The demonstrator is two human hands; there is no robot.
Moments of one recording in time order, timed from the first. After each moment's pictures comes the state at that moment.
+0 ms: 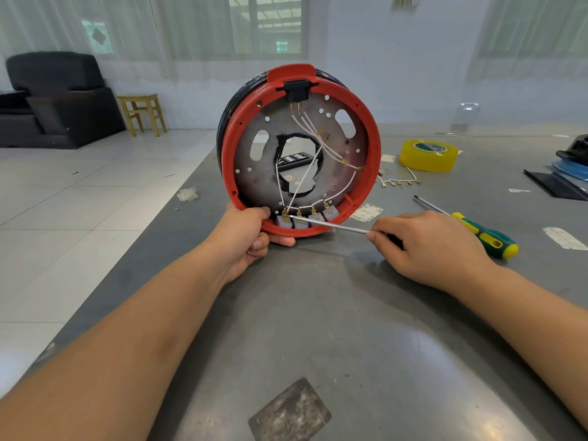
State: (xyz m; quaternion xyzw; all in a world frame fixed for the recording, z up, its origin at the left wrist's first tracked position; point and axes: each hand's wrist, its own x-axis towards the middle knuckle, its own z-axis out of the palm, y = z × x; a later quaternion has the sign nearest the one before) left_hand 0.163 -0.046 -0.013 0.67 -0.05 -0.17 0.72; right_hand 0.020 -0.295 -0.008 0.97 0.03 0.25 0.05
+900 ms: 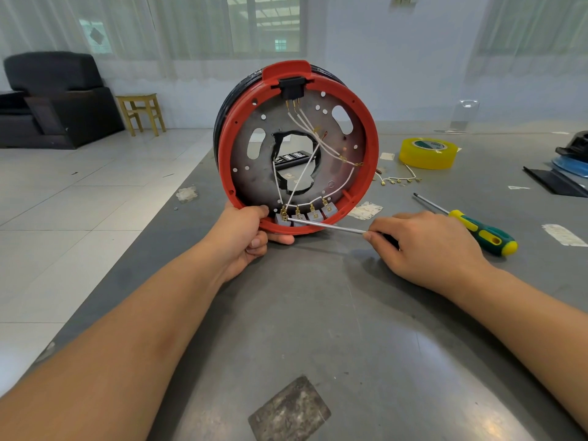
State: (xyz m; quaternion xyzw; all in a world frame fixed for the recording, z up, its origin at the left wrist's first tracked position) left_hand 0.164 -0.045 -0.014 0.67 -0.05 -0.17 0.72; right_hand 0.019 -0.287 -0.011 0.96 0.02 0.26 0.06
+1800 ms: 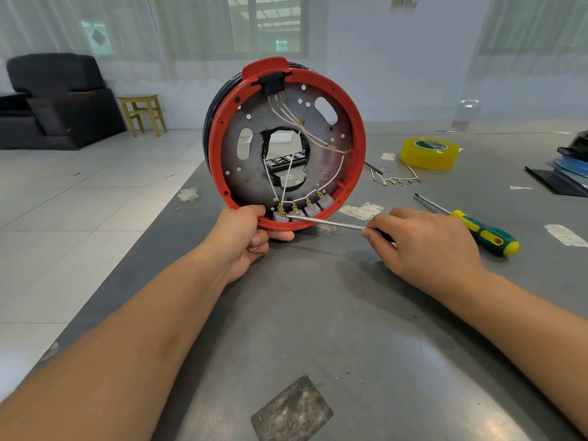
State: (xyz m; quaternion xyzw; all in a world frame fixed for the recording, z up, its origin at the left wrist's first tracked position) left_hand 0.164 -0.045 -0.015 0.64 -0.02 -0.16 0.75; right_hand 0.018 -0.277 -0.013 0.94 0.00 0.32 0.09
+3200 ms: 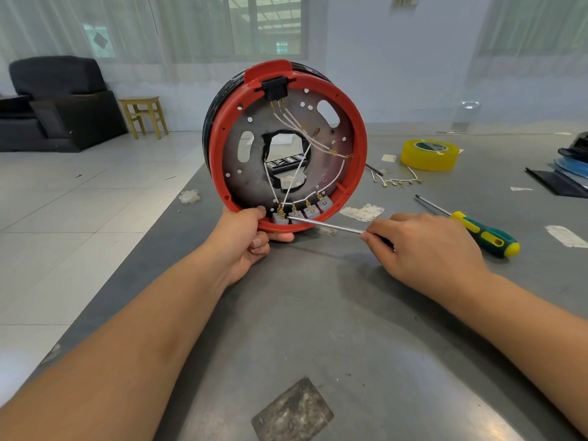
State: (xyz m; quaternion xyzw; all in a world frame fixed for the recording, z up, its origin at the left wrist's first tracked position) left_hand 0.163 -0.045 -0.015 0.63 -0.02 -0.17 0.75; right_hand 0.016 -0.272 -0.009 0.95 0.00 0.29 0.10
